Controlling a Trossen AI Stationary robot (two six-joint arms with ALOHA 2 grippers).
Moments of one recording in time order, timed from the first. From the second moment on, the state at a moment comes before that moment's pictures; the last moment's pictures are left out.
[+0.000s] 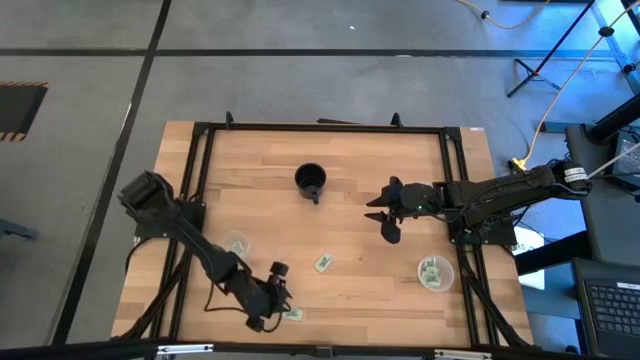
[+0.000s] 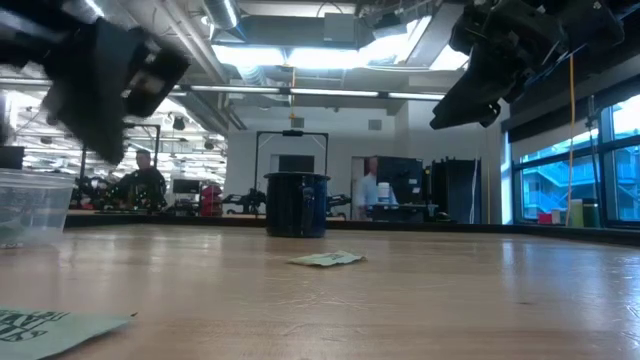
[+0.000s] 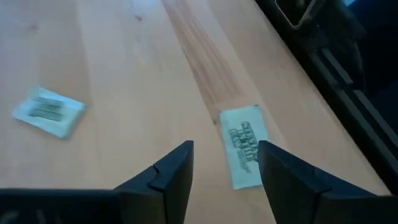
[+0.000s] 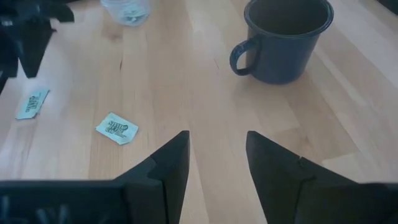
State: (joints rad) left arm -0.70 1.72 0.89 0.01 -0.27 -0.24; right arm 0.09 1.09 0.58 -0.09 0.16 0.29
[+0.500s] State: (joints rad) left arm -0.72 1.86 0.90 0.16 -0.23 -0.40; right arm 0.09 1.09 0.58 -0.09 0.16 0.31
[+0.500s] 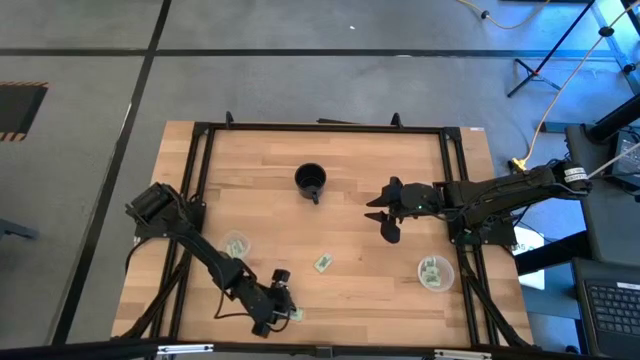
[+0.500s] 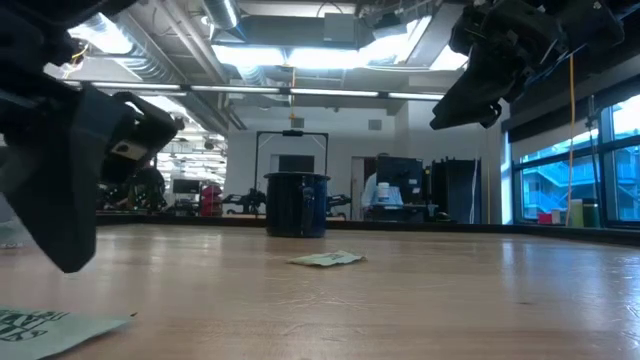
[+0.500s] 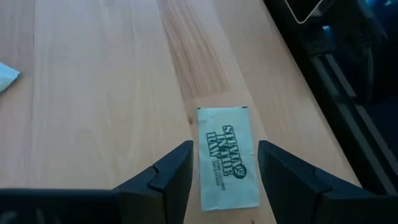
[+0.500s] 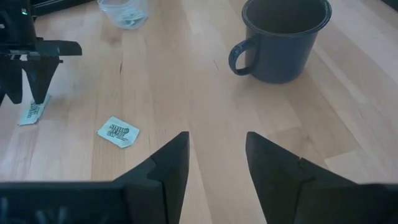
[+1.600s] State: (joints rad) left arm -0.73 1.95 0.90 0.21 -0.25 -0.35; right arm 0.09 1.09 0.58 -0.10 0.16 0.31
